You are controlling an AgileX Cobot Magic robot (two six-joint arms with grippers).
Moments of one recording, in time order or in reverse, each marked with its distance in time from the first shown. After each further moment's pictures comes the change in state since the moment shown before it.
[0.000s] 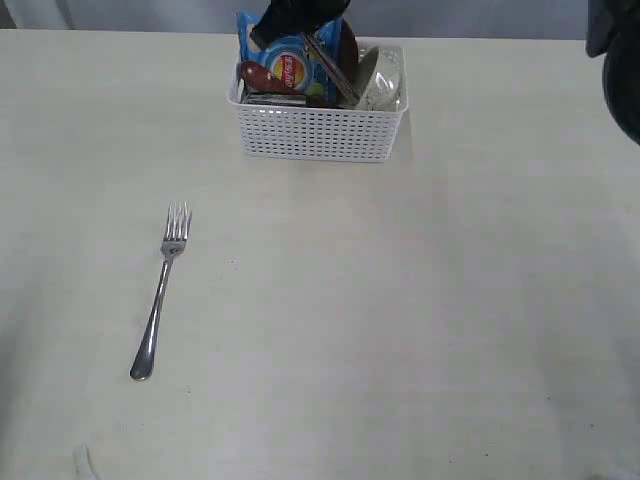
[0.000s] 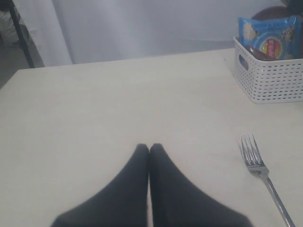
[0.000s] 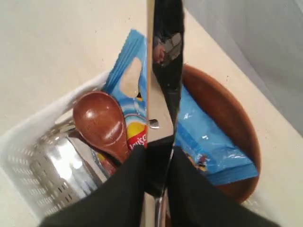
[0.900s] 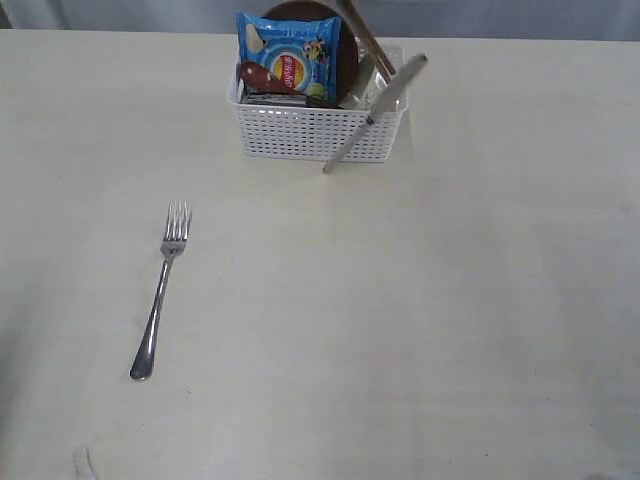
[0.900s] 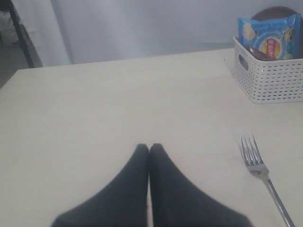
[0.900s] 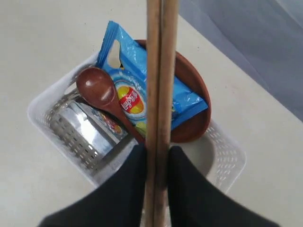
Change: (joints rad) left arm 0.000 0.000 0.000 0.000 0.000 0.000; right arm 0.000 -0.160 0.000 -0.073 0.238 0.147
